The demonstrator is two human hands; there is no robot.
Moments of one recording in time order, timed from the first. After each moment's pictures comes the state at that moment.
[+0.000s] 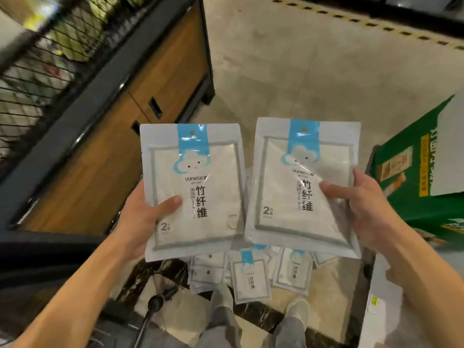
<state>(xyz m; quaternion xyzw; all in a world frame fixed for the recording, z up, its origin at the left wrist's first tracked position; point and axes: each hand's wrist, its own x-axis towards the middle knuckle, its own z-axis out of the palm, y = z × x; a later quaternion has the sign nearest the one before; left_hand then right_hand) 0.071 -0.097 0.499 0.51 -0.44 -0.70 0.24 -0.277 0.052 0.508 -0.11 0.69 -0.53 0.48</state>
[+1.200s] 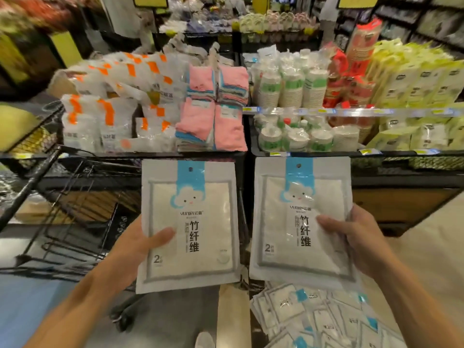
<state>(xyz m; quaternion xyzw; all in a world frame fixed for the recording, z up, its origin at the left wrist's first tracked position) 0.332 0.348 0.818 0.65 -0.21 -0.42 0.60 0.030 0.087 0.837 -0.53 0.45 -0.26 0.67</state>
